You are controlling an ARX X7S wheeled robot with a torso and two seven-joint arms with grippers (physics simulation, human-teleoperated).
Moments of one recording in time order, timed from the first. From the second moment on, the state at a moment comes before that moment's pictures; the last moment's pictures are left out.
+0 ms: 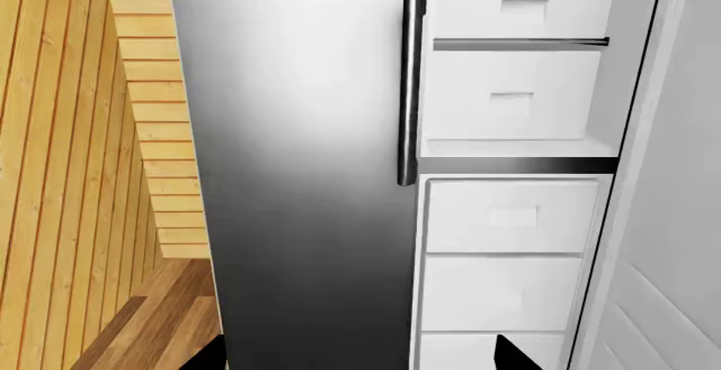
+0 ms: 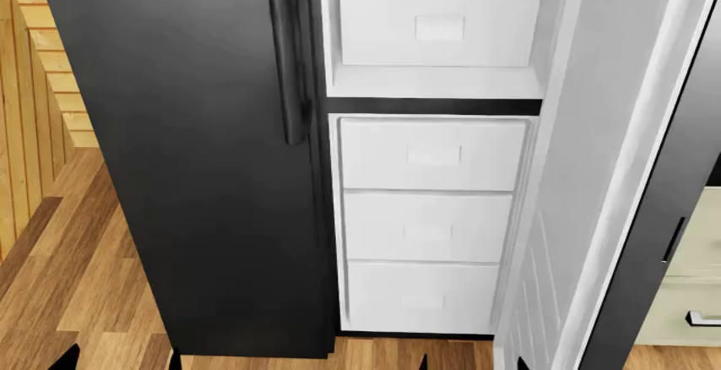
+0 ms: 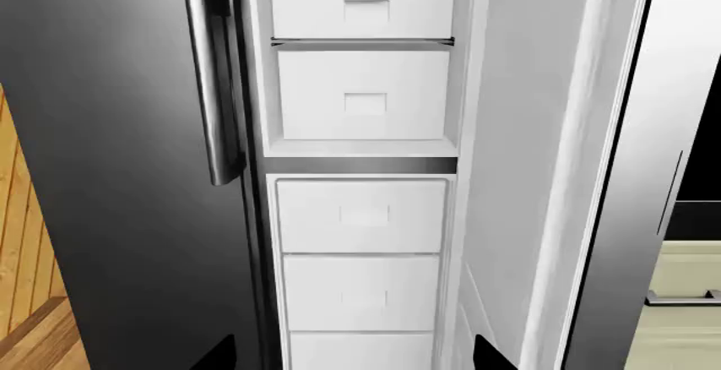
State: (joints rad) left arm 0.00 0.00 0.00 0.00 0.00 0.00 0.00; right arm 0.00 0.00 0.00 0.00 0.00 0.00 0.00
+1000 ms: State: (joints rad) left arm 0.06 -0.08 0.11 0.05 -0.11 0.02 -0.10; right arm -0.01 0.09 -0.09 -0.03 0.16 0.05 0.07
